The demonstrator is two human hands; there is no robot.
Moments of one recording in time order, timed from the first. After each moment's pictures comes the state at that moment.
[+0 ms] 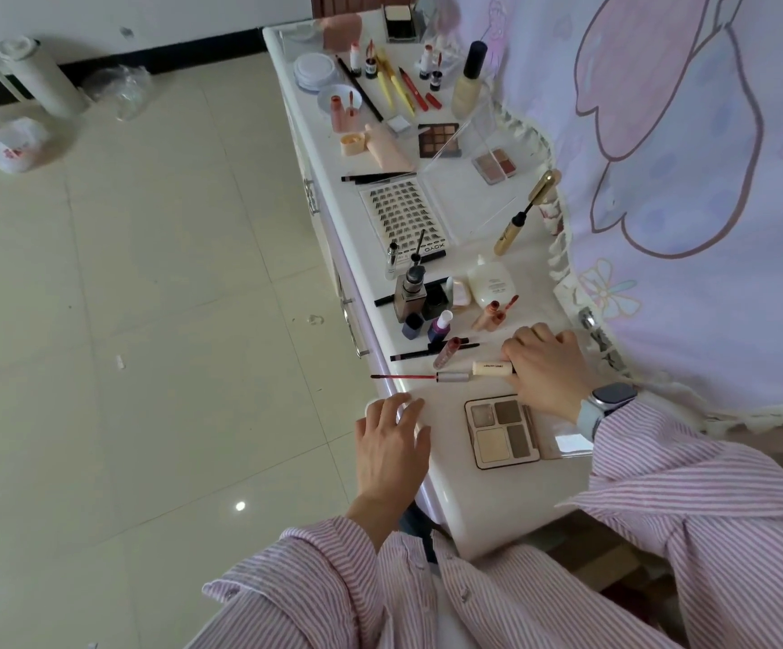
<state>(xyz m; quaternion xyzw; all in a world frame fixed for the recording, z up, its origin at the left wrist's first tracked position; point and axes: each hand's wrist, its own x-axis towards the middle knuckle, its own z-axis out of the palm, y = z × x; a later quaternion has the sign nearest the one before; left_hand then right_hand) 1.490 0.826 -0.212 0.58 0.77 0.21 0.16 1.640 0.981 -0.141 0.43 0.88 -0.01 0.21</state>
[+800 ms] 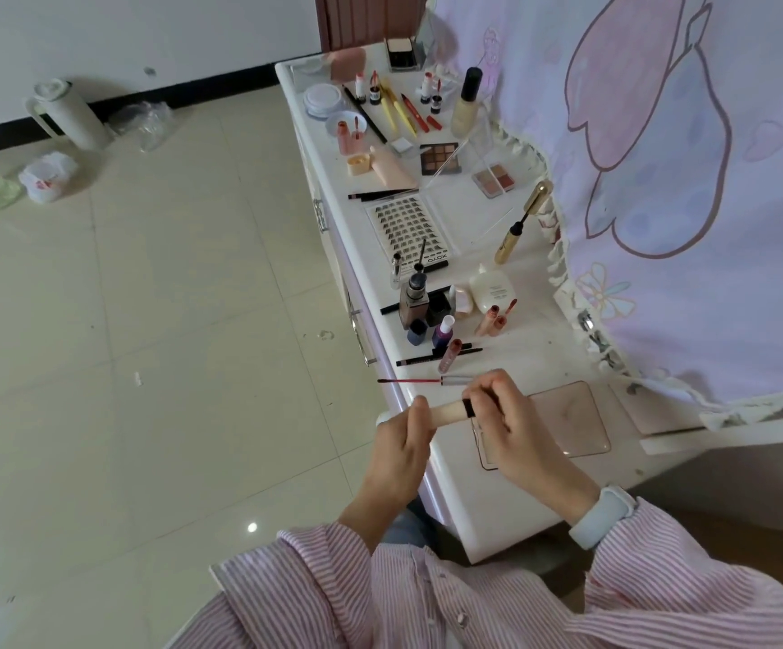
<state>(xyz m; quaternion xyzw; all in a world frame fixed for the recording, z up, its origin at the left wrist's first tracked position) 1.486 0.823 -0.130 0.38 0.67 0.43 0.47 1.615 0.882 -0.105 0.46 0.71 -0.49 -0.21</state>
